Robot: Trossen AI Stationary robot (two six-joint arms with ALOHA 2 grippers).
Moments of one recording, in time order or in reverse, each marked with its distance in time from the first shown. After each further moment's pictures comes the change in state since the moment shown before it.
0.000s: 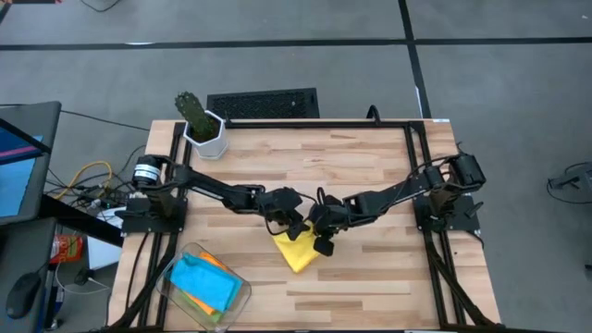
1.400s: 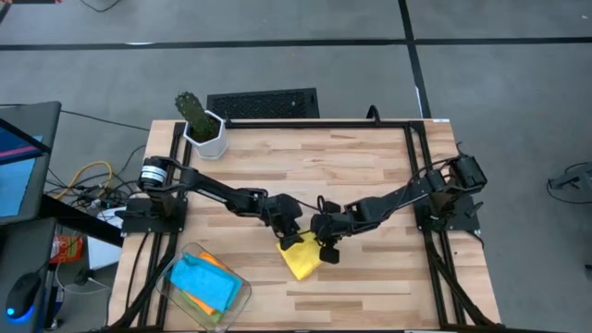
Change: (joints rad) left arm -0.010 0.041 0.003 -0.037 0.153 0.171; right arm 0.064 -0.002 0.001 -0.014 -0.003 -0.100
